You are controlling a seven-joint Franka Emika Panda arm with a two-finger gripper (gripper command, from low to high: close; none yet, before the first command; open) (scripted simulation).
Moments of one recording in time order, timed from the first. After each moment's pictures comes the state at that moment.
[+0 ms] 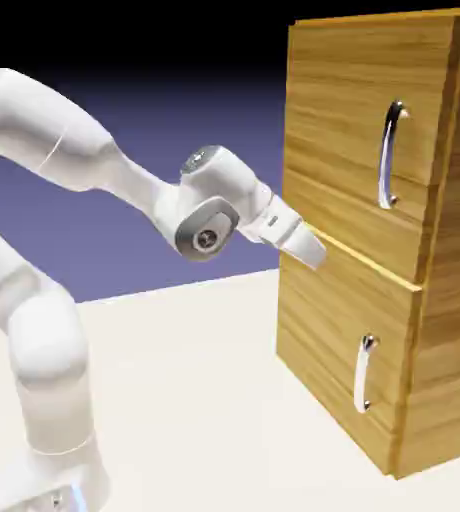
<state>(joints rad) 0.04 -0.59 -0.04 -2.79 -0.12 3.04 0.83</state>
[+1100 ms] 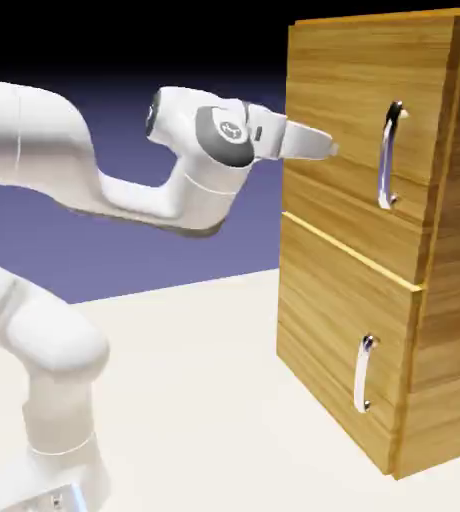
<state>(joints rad) 0.45 -0.81 -0.57 -2.49 -1.55 3.09 1.88</state>
